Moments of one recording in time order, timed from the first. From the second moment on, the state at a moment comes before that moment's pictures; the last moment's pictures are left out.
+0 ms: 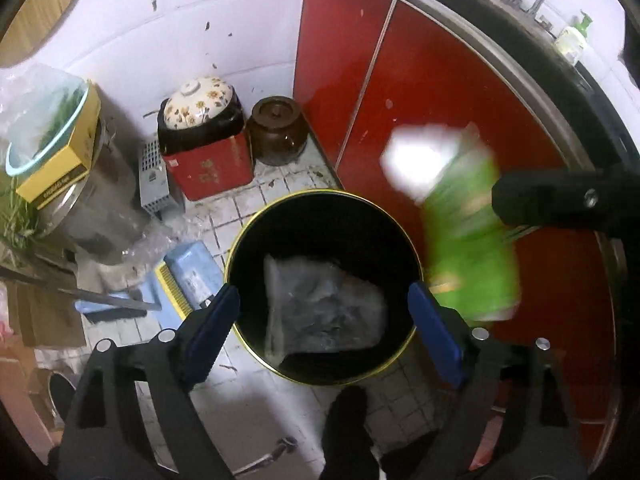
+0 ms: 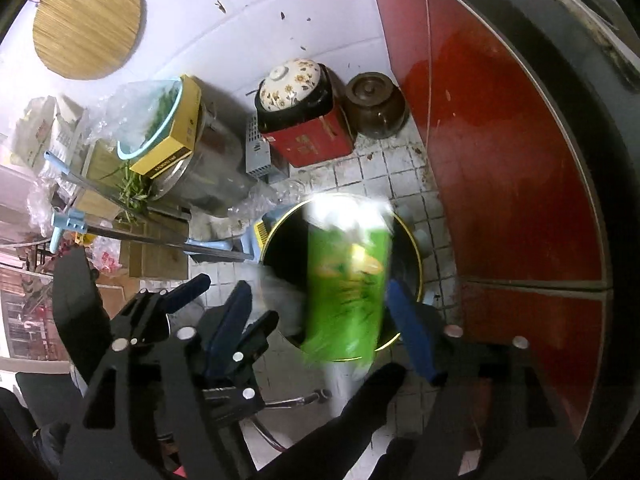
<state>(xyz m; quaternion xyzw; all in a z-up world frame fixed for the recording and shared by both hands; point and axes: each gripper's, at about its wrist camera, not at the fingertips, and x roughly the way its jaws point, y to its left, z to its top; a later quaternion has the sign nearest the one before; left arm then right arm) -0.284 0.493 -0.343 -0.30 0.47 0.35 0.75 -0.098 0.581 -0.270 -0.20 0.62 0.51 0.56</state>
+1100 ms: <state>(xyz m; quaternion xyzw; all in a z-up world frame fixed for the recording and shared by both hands) 0.003 0.136 -0.080 -0.03 0.44 -0.05 0.90 0.038 -0.014 -0.011 0.03 0.50 0.07 0.86</state>
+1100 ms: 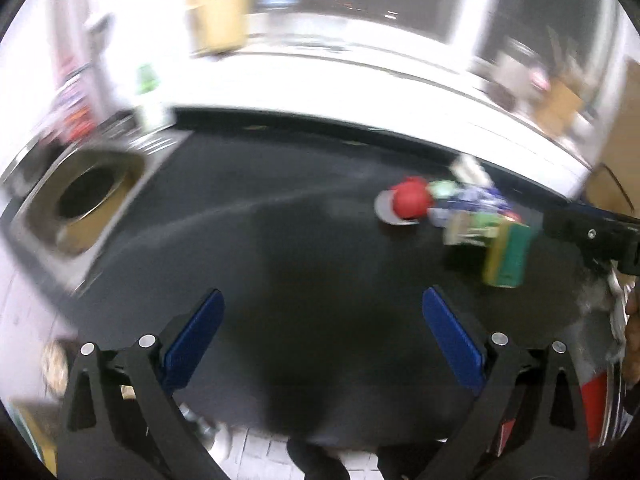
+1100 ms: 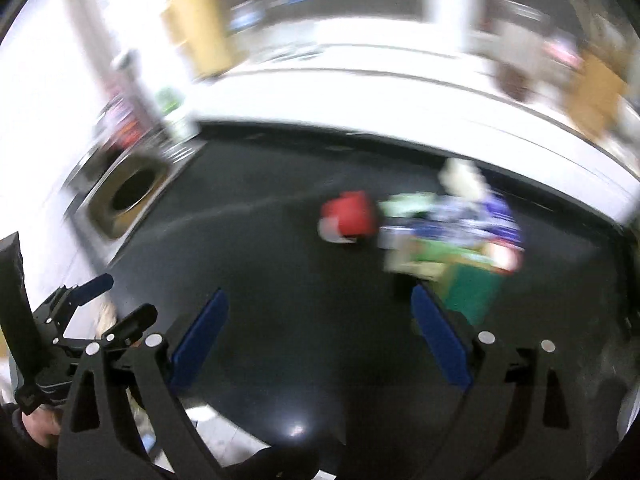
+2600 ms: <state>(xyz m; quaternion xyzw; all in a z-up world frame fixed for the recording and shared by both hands) 0.218 -0.005 -0.200 0.01 0.53 -0.05 0.84 0.191 -0.233 -0.174 0.06 0.60 0.01 0.80</state>
